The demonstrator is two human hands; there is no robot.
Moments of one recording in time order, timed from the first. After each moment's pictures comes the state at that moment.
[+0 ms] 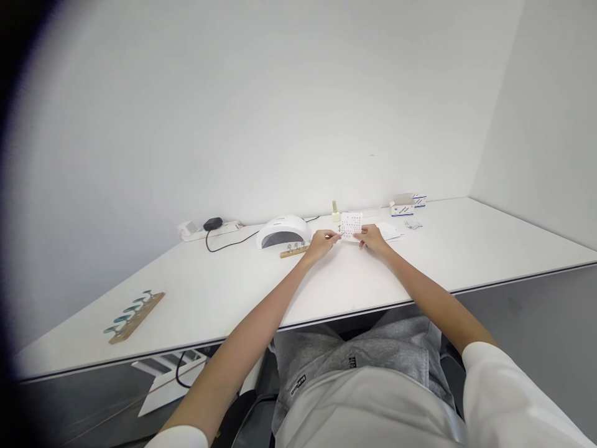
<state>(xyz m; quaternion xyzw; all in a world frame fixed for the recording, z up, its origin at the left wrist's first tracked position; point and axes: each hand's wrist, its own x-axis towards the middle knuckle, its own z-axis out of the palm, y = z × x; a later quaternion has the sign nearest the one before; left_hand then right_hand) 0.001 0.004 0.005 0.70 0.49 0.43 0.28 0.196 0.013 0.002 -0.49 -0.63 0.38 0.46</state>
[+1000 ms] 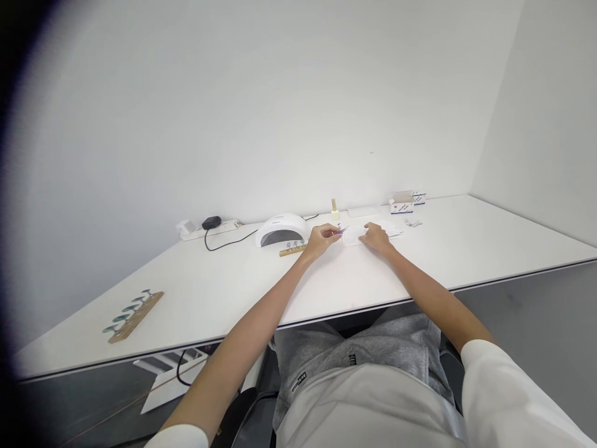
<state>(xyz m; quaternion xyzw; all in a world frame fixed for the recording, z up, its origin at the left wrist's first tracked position) 0.005 -0.004 0.012 0.70 0.39 0.51 0.31 0.211 0.023 -0.009 -0.67 -0.67 0.15 0.28</state>
